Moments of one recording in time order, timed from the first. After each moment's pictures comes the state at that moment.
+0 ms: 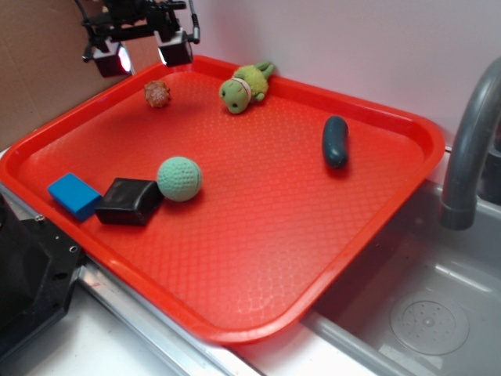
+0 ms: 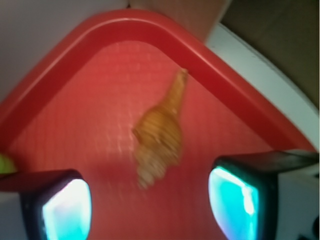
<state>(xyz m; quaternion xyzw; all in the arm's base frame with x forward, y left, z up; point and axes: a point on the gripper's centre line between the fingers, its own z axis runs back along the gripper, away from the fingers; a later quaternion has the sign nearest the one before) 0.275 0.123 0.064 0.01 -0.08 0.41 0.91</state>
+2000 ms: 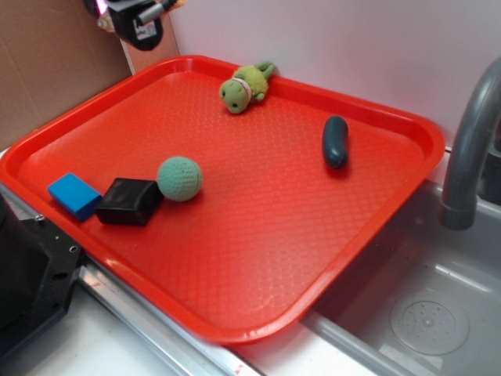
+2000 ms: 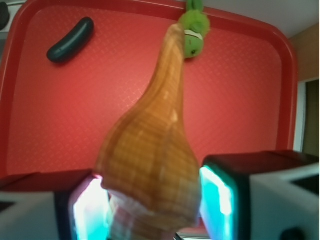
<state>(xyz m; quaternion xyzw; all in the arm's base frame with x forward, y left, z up) 0.192 -0.015 0.173 0.01 -0.03 -0.07 1.00</state>
